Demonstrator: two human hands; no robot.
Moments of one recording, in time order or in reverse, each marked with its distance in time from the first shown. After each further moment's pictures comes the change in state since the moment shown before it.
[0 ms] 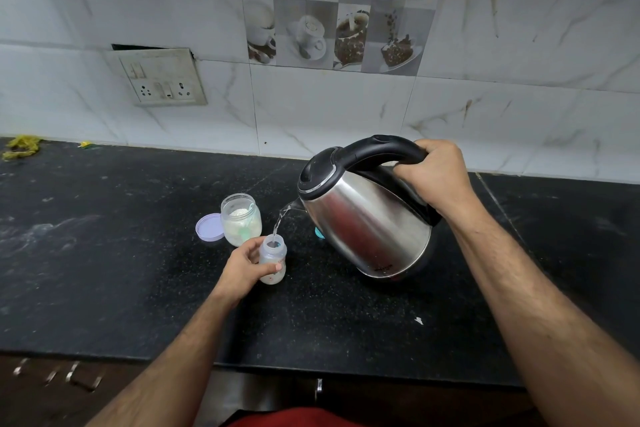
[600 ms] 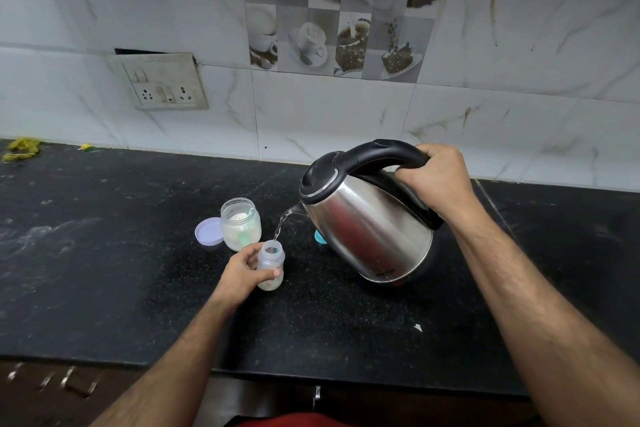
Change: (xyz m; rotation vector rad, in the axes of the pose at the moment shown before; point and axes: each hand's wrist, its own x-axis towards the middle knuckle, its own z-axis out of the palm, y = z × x) left_hand -0.002 0.000 0.000 -0.002 -0.001 -0.003; right_hand 0.003 -0.001 -0.002 0.019 0.013 -0.025
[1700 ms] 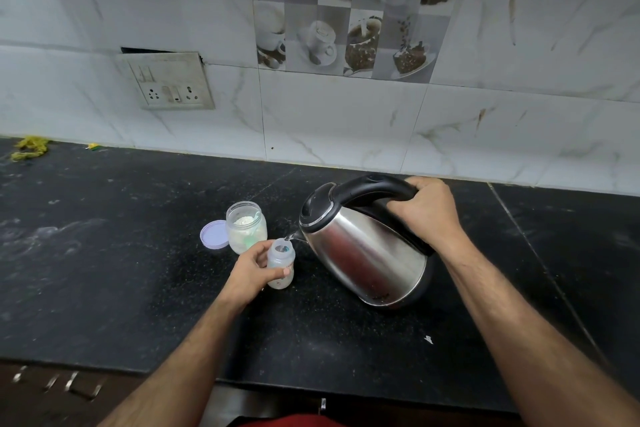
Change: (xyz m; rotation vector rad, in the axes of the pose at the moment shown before) left_hand 0.011 0.009 0.004 -0.030 -0.029 0.037; right_hand -0.011 0.027 0.037 -0.098 -0.089 0.046
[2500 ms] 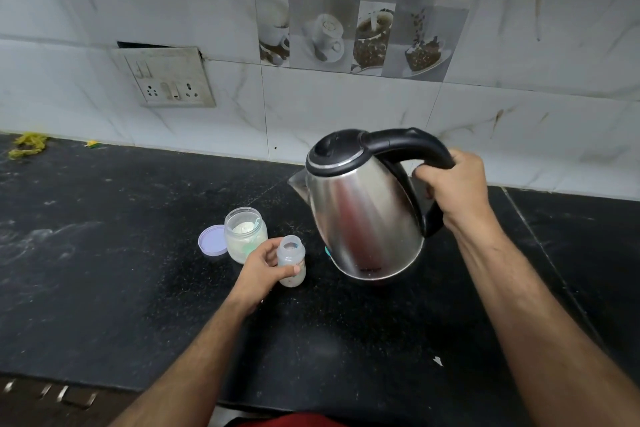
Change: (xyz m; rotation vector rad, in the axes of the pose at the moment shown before) left_hand 0.021 0.013 0.020 -0.083 0.022 -0.001; right_hand 0.051 -0.009 -0.006 0.495 0.142 0.062
